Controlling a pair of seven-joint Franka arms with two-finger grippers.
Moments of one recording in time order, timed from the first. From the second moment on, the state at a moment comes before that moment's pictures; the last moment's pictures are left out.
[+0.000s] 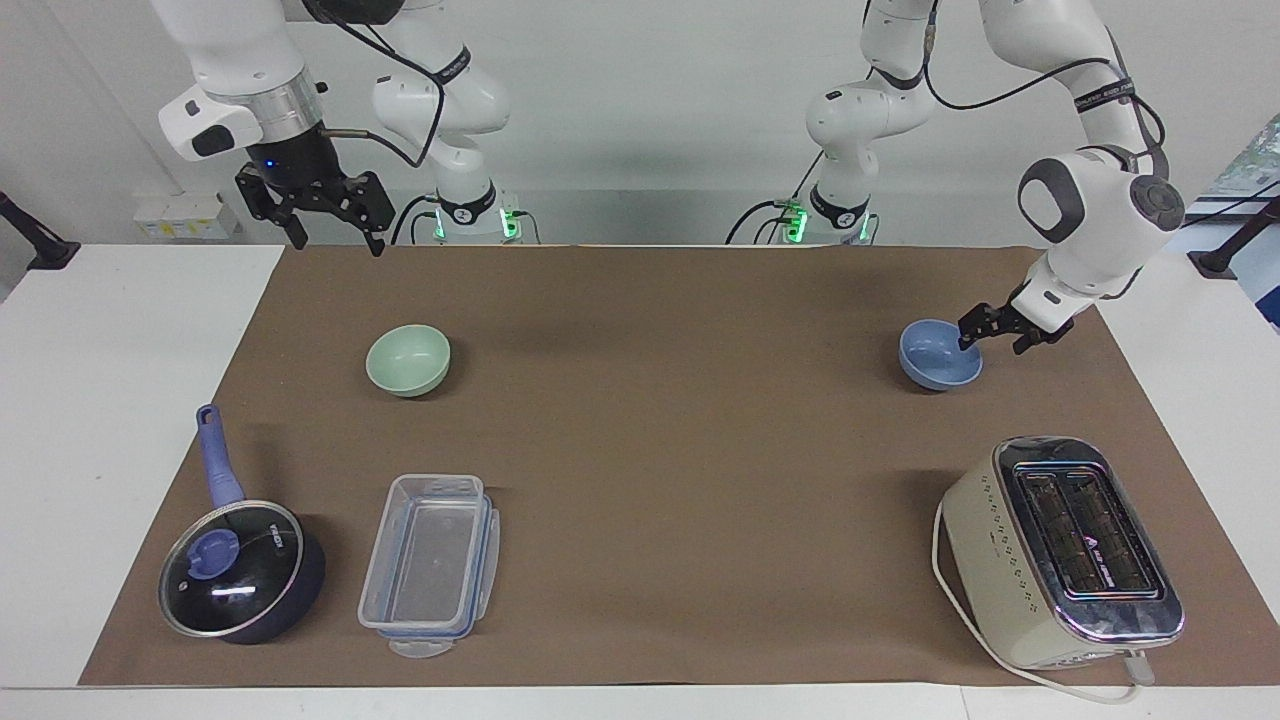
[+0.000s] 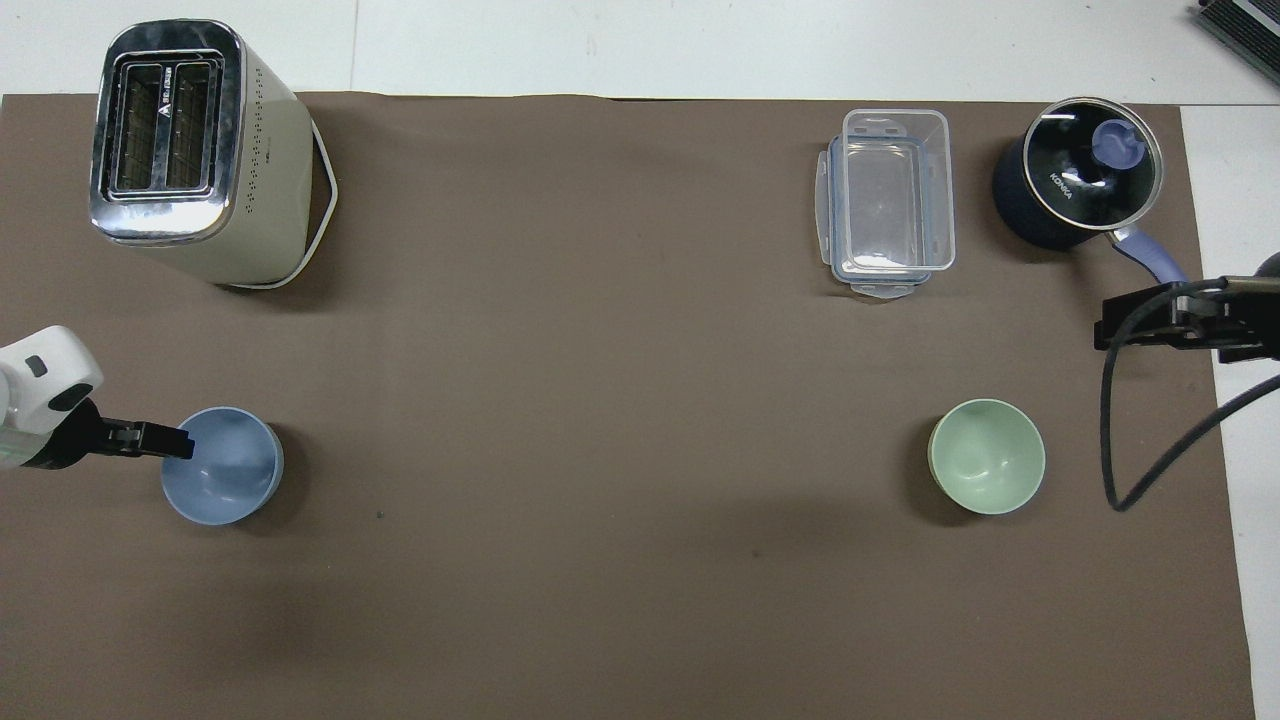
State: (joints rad) left arm 0.27 -0.03 -0.07 -2.25 -0.06 2.10 0.34; right arm -0.01 -0.04 0.03 -1.55 -0.01 1.52 0.15
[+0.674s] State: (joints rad) left arm 0.27 -0.02 -0.07 -2.39 -0.11 2.24 0.36; right arm -0.01 -0.04 0.03 -1.55 -0.01 1.52 0.15
